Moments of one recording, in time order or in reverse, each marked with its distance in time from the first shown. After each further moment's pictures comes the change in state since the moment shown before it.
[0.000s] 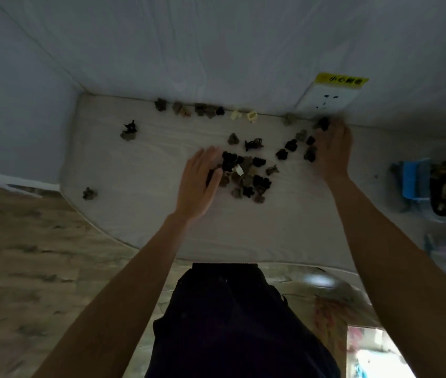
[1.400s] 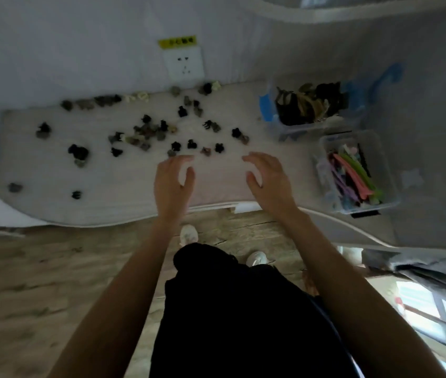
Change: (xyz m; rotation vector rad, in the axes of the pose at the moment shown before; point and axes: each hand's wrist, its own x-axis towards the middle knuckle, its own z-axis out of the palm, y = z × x) left_hand -0.108 0.161 0.108 0.116 0.228 0.151; right_hand -0.193 0.121 -0.137 0.011 -0.061 -0.381
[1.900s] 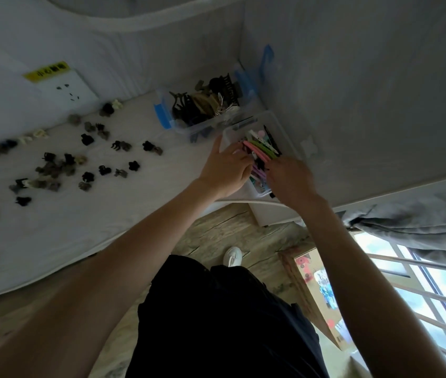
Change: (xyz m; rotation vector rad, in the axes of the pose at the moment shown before) left_hand 0.013 0.191 0.150 0.457 -0.675 0.861; right_hand -0.054 0.125 -0.130 -0.642 -0.115 0.259
